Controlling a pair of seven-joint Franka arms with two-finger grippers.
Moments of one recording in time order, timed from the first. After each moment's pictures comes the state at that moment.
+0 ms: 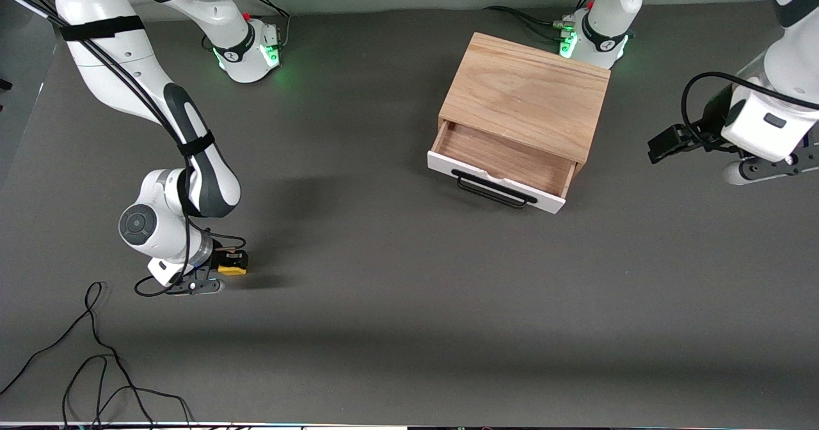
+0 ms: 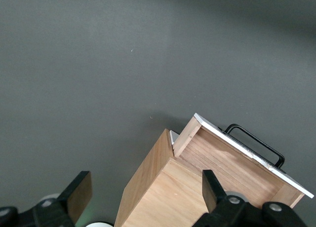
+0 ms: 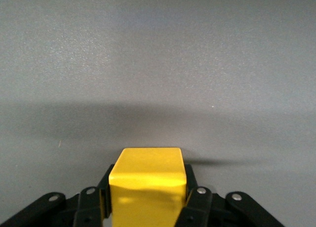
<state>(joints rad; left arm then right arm) 0.03 0.02 -0.20 -1.58 -0.03 1.55 -0.37 0.17 0.60 -0.11 -1.87 0.11 2.49 -0.05</state>
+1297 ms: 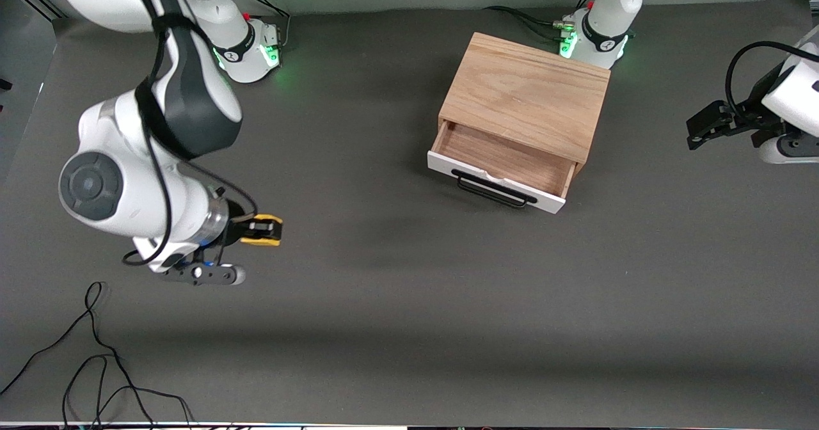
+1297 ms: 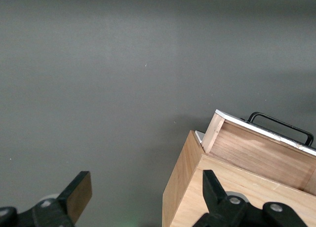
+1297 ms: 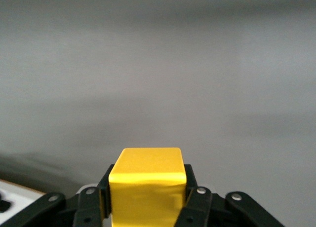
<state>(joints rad) 0.04 0.03 -0.15 -1.48 0.03 1.48 -0.11 0.40 0.54 -0.08 -1.11 0.16 1.58 0.43</state>
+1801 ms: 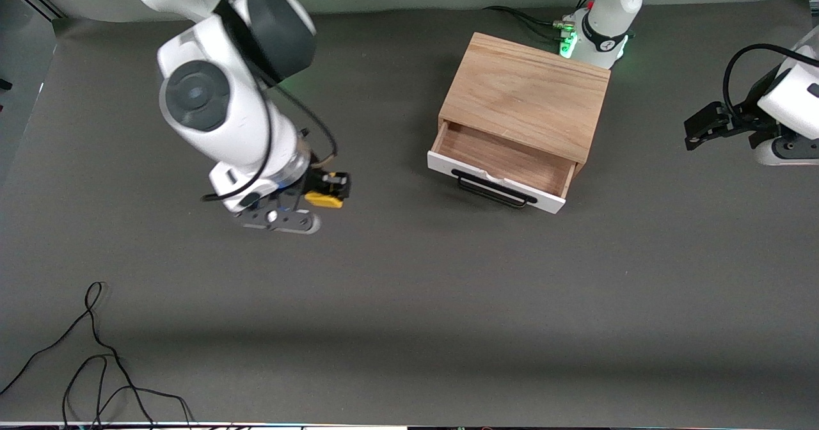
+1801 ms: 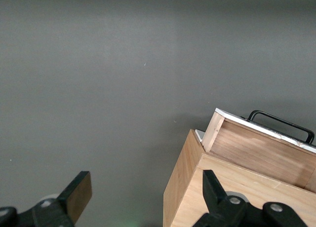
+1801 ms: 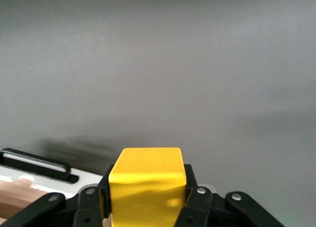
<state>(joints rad) 0.04 0.03 -0.16 -1.48 0.03 1.48 -0.10 0.60 0.51 -0.08 -1.10 0.16 1.57 0.72</state>
